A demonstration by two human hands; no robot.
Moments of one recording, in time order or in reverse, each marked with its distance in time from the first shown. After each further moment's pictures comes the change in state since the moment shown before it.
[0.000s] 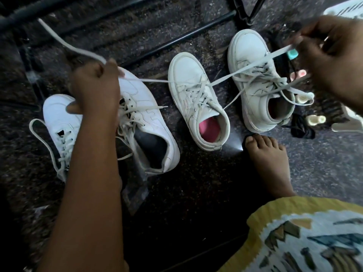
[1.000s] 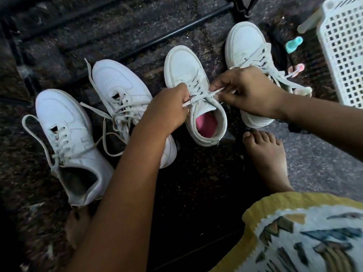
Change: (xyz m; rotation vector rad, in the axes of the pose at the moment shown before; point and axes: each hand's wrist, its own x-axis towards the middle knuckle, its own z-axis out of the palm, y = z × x) left_hand -0.069 0.021 0.059 0.402 -0.760 0.360; right_hand 0.131 -0.012 -0.128 0.774 -0.123 -0.485
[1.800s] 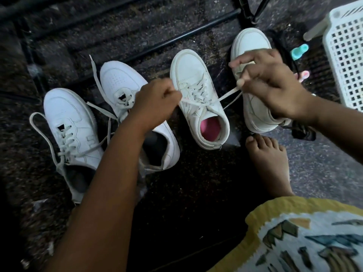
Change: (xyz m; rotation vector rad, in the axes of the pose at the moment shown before) left_hand -0.007 -0.013 -0.027 -0.204 0.109 -0.138; right_hand -0.010 0.003 -0.018 0.107 0.236 -0.021
